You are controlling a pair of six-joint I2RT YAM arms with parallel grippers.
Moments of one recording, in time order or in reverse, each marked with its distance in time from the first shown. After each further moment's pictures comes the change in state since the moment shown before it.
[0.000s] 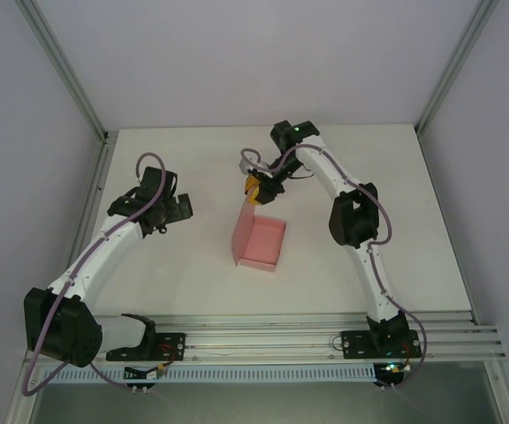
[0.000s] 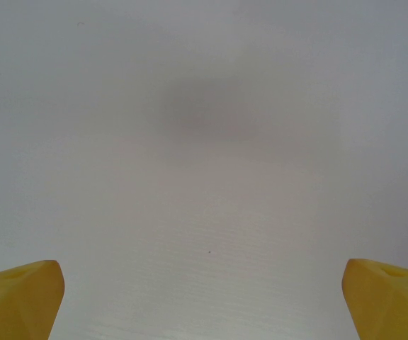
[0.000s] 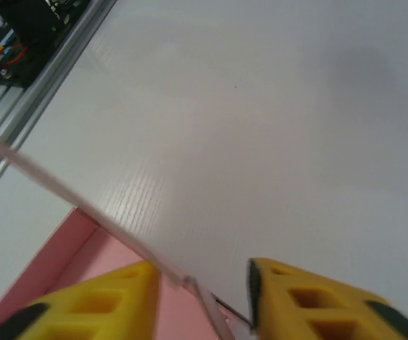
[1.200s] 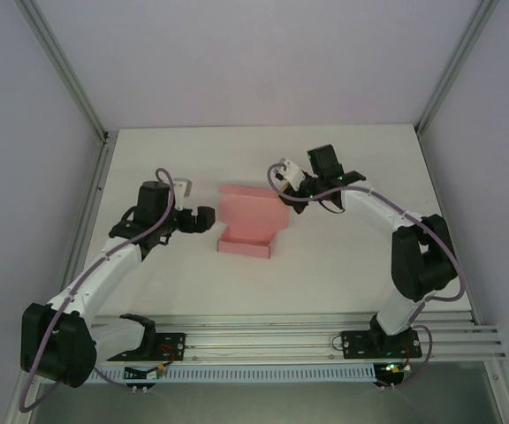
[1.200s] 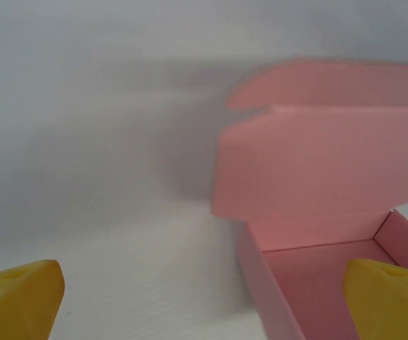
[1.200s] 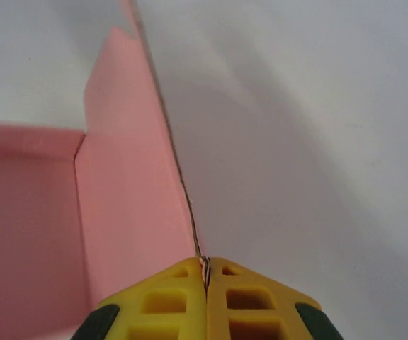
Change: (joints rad) left arm 0.004 -0.115 -0.264 0.423 0.490 0.305; right arm -0.039 -0.780 -1.213 1.111 0.447 0.893
